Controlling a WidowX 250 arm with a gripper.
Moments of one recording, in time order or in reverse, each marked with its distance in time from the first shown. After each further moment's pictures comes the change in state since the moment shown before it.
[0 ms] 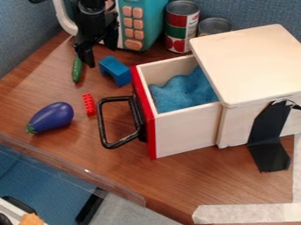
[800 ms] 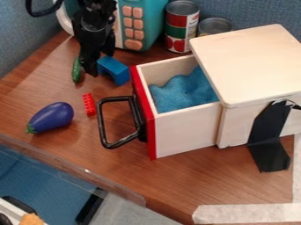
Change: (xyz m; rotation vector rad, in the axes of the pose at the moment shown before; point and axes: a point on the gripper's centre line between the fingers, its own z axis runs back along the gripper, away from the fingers) arm 0.002 0.002 -0.018 -0.057 -0.087 0.233
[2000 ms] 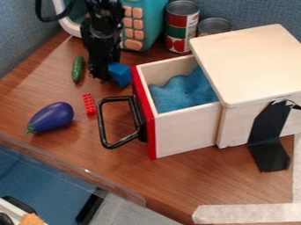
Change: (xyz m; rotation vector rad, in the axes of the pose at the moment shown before) arm -0.018 0.004 0.002 0.044 0.050 0.006
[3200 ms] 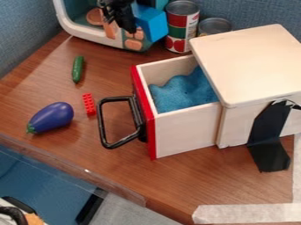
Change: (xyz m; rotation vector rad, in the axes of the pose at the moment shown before) arm -0.057 -0.003 0.154 -0.152 0.162 -0.253
